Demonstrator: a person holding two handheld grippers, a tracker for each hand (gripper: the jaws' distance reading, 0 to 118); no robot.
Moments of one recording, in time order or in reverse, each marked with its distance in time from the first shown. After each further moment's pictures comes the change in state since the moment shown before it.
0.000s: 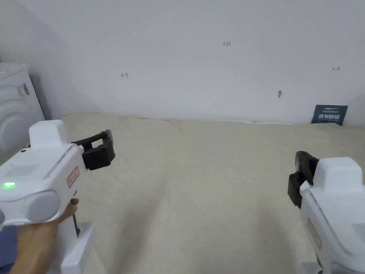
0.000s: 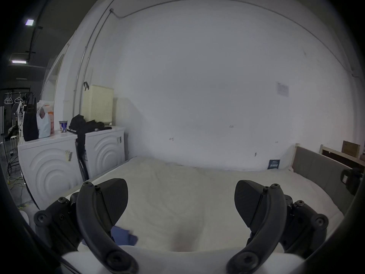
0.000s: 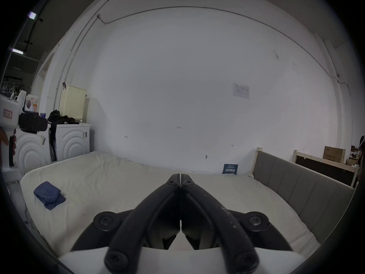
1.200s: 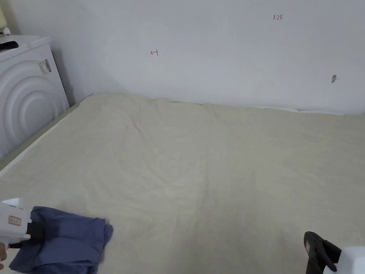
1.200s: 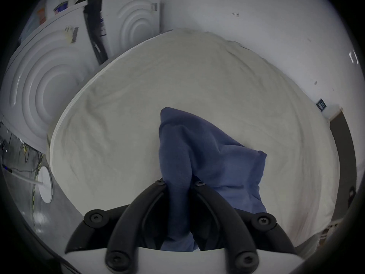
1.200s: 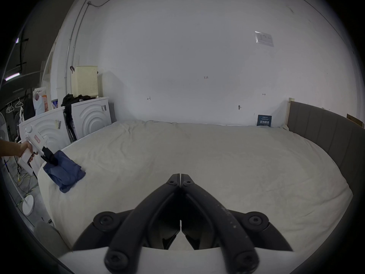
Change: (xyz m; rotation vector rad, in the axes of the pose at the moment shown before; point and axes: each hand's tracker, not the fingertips) left arm -0.362 -0.199 -0.198 -0.987 0.158 0.154; right arm -0.126 -0.136 -0.073 -0.301 0.196 -0.107
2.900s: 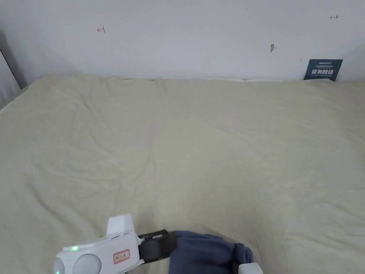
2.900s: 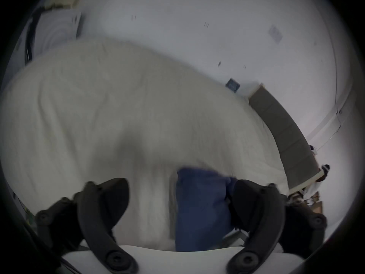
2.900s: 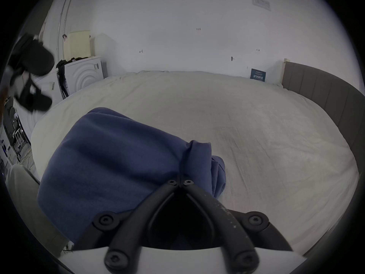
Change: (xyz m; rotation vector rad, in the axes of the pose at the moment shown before) left arm 0.358 -0.252 0.079 0.019 -0.583 -0.134; right arm 0.049 -0.188 0.027 -0.291 -0.027 0.002
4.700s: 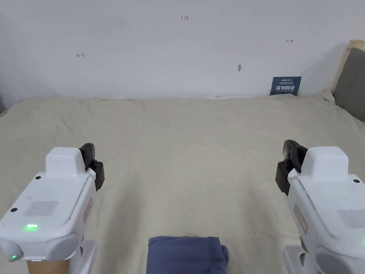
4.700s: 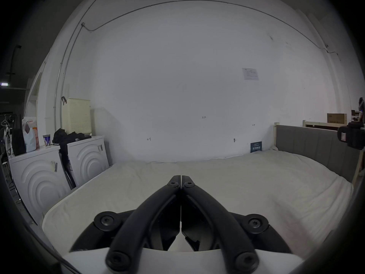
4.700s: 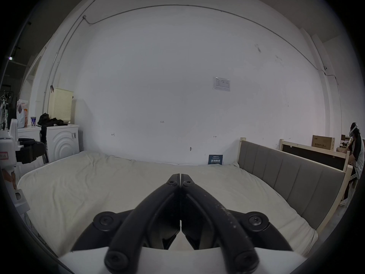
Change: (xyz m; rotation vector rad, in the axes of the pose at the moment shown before) left arm 0.095 0.050 0.137 0.845 0.388 -0.513; right arm 0.080 0.207 0.211 0.561 -0.256 -0.010
